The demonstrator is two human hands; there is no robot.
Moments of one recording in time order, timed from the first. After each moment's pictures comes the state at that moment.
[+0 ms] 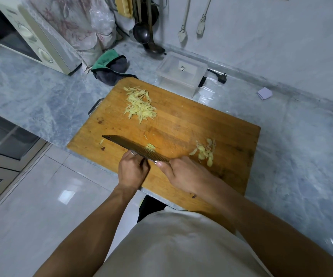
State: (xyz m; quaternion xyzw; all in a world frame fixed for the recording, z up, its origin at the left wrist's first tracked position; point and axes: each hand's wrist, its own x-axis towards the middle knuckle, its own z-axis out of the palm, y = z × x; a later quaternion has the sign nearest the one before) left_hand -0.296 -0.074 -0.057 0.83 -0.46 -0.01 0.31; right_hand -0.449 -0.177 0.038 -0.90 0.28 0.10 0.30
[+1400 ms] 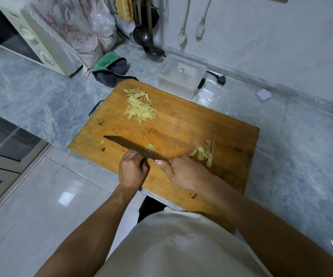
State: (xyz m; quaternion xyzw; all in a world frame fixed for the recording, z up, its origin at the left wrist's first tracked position) left_hand -0.295 -0.076 -0.064 0.83 -0.46 0.01 0.33; right_hand -0.448 -0.182 0.032 -0.90 0.29 0.11 0.32
